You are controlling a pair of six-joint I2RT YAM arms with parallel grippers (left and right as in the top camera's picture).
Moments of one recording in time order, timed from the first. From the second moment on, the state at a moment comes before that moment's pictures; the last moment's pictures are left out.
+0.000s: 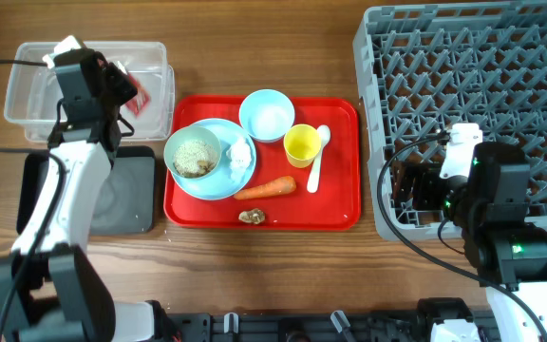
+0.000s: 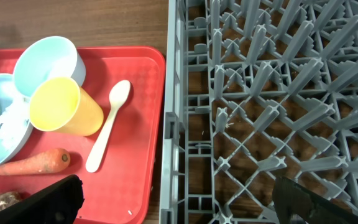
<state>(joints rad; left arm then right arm) 0.12 1.58 1.08 -0.12 -0.13 -0.46 0.03 0.85 0.84 -0.78 -0.13 0.07</state>
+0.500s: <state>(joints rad) -0.04 1.47 1.08 -0.47 0.14 -0.47 0.03 0.85 0.84 -0.78 -0.13 0.07</state>
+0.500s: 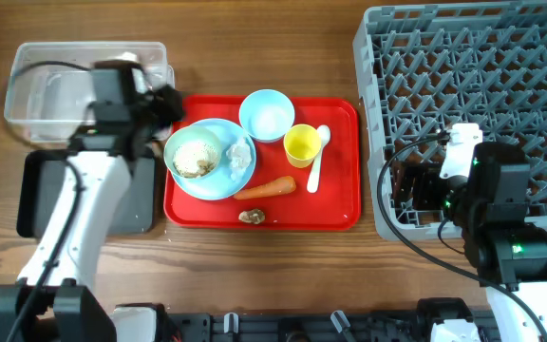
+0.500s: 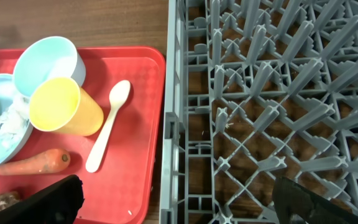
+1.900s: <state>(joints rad) -0.45 1.80 1.05 -0.51 -0.08 -0.49 0.03 0.85 0.84 -0.78 -0.13 0.07</state>
